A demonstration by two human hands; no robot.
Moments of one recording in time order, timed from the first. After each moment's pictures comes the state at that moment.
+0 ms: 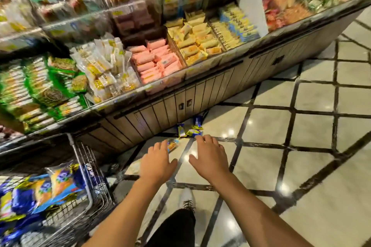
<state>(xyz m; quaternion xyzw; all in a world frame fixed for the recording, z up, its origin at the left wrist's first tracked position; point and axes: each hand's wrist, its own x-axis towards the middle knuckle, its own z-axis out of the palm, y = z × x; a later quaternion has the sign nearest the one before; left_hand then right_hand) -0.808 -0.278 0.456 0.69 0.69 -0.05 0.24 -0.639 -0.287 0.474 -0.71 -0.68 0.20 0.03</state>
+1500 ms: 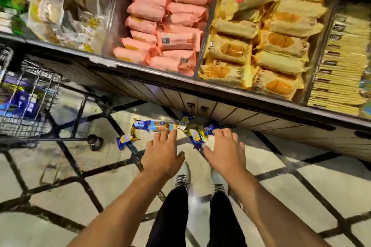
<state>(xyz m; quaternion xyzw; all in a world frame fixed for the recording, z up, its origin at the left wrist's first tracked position) -0.591 0.000 0.274 0.40 0.87 -0.07 0.27 -0.455 0.116 0.257 -0.47 -0.84 0.25 -0.14</state>
